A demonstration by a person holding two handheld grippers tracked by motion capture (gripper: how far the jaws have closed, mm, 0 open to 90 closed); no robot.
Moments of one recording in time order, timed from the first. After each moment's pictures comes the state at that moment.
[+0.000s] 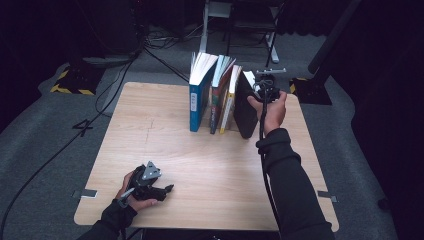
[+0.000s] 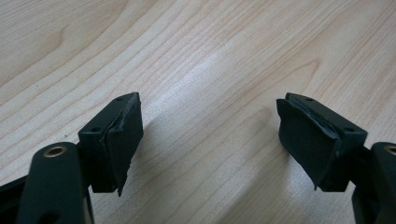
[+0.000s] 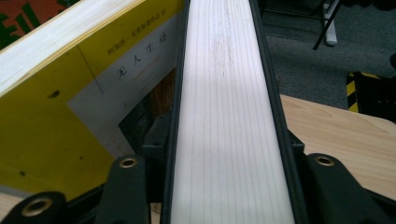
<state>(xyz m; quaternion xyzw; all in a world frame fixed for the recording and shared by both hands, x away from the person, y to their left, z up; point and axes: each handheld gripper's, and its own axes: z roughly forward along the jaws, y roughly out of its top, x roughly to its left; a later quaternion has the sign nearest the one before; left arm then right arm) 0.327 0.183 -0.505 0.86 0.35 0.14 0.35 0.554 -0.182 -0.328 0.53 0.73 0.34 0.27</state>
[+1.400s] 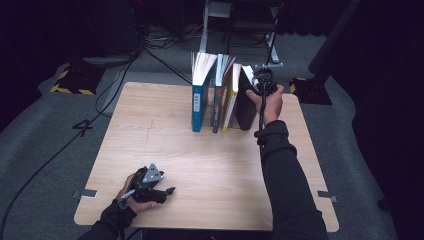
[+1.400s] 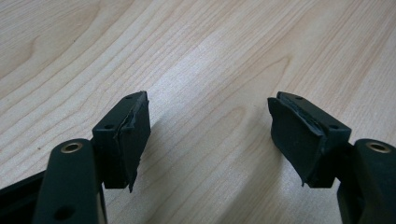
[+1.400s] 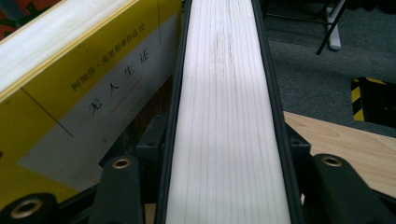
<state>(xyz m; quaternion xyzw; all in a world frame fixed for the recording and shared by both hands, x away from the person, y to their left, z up) 0.323 0.180 -0.504 0.87 0.32 0.12 0.36 0.590 -0.184 -0.338 0.53 0.73 0.34 0.27</state>
